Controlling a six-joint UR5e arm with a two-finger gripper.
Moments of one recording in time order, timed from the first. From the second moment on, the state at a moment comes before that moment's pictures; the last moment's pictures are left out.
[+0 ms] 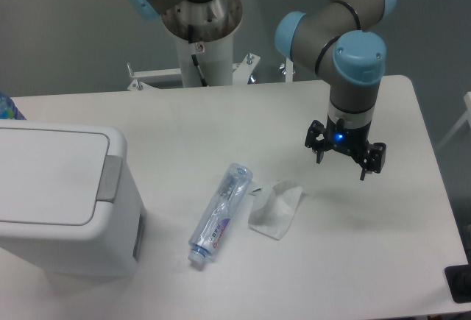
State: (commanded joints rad) arm 2.69 -1.91 -1.70 -0.90 1.52 1.23
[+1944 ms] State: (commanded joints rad) arm 2.33 -1.77 -1.55 -0.90 1.13 0.28
